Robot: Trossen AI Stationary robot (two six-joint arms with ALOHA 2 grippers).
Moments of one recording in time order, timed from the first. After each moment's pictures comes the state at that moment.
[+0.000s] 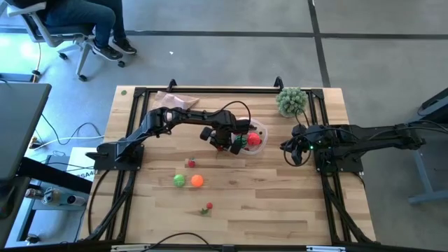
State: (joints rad) left arm 0.29 2.32 1.84 -1.18 0.12 -0.96; right arm 0.03 0.57 0.46 -0.54 0.10 0.52
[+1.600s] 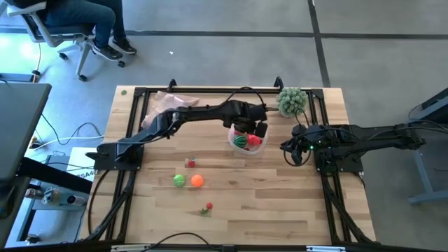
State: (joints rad) left arm 0.29 2.47 2.34 -1.09 -0.12 -1.00; right arm 0.03 0.57 0.46 -0.54 0.10 0.52
